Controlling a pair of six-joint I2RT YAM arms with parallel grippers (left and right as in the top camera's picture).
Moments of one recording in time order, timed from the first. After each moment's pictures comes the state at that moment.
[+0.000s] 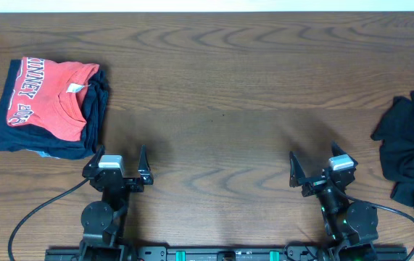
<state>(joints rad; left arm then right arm) -0.11 0.01 0.02 -0.11 -0.05 -0.07 0.20 0.01 0.01 -0.07 -0.05 0.04</state>
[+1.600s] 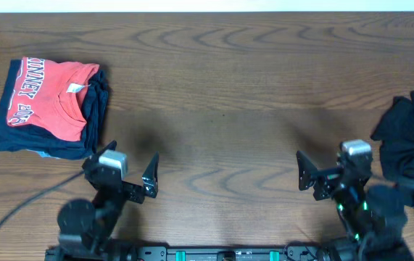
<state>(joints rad) -0.11 0.24 0.47 -0.47 0.23 -0.06 0.20 0.38 0.55 -0.58 -0.07 0.14</state>
